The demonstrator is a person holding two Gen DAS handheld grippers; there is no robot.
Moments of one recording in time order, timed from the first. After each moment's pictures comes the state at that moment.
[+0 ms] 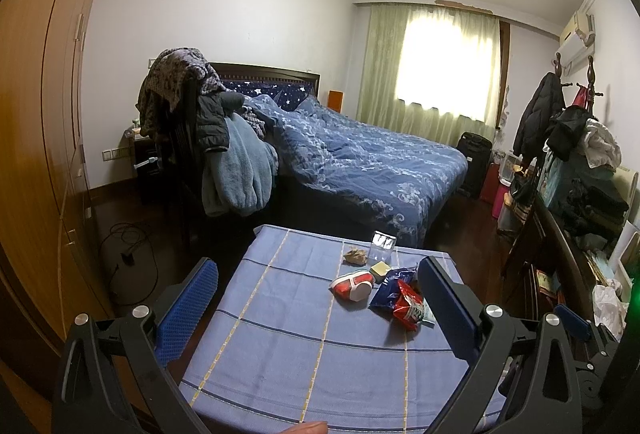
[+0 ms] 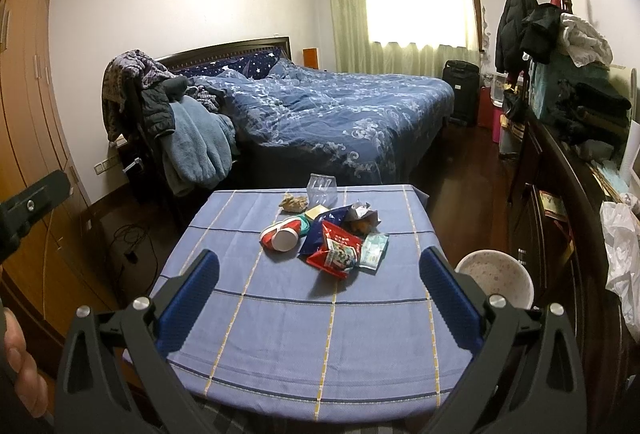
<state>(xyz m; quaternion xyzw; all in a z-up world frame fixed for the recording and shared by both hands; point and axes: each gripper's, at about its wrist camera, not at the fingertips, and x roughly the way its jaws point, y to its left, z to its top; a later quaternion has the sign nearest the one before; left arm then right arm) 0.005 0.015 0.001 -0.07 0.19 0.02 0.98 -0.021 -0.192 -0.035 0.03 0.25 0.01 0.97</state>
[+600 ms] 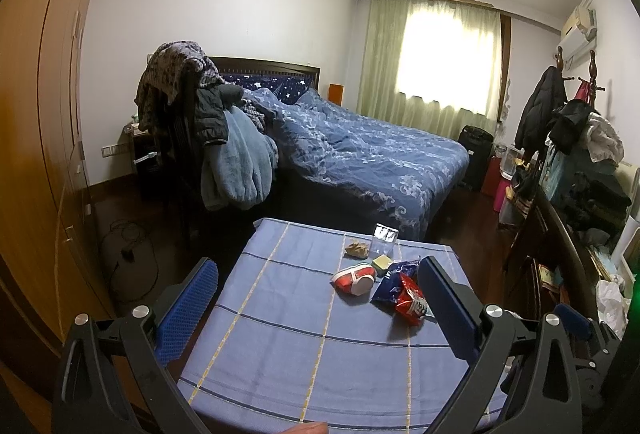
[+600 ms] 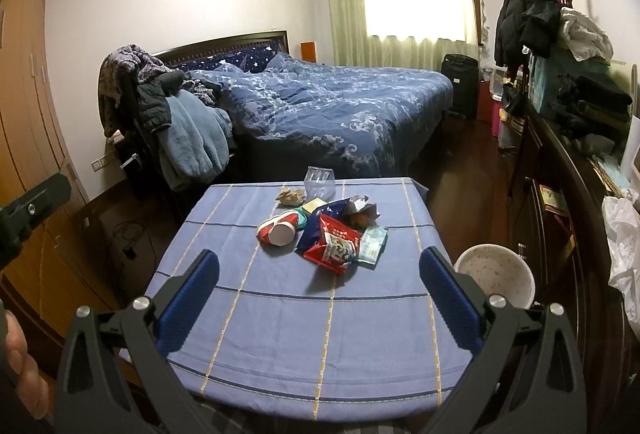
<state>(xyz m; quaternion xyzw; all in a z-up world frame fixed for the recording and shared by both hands) 0.005 0.020 -0.018 -0.07 0.20 0.02 0.98 -0.018 -0.196 -0.046 0.04 0.26 0.01 0.97</state>
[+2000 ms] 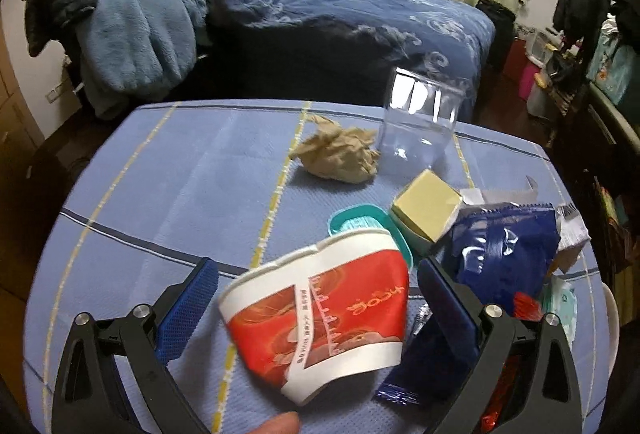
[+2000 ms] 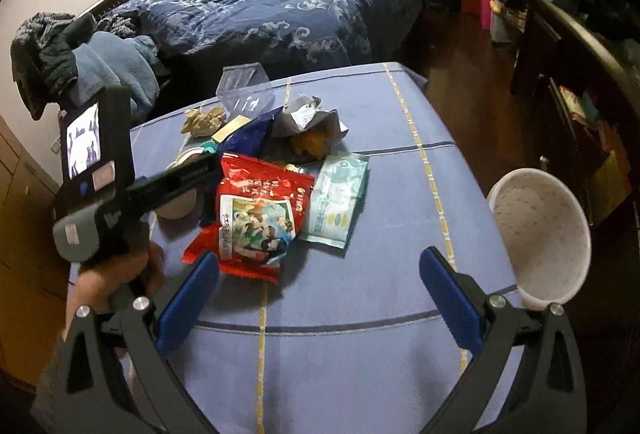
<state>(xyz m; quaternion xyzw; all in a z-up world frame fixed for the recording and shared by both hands) 0.351 -0.079 -0.234 -0.02 0.44 0.00 0.90 0.199 -0.267 -0.187 0.11 0.45 -0.02 0.89</state>
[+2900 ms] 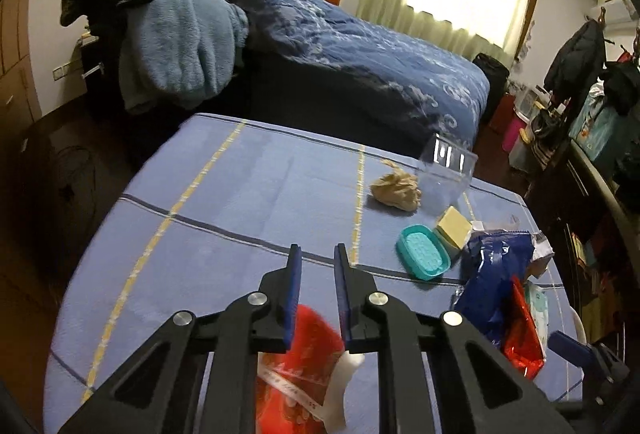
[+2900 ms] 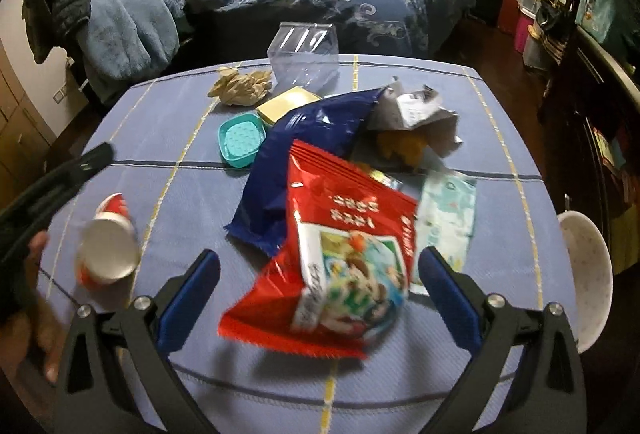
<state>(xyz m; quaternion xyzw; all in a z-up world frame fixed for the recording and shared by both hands) 0.306 0.013 -0.203 -0.09 0.37 -0.02 0.92 0.266 -0.192 -0.232 0.02 0.47 0.01 0.88</state>
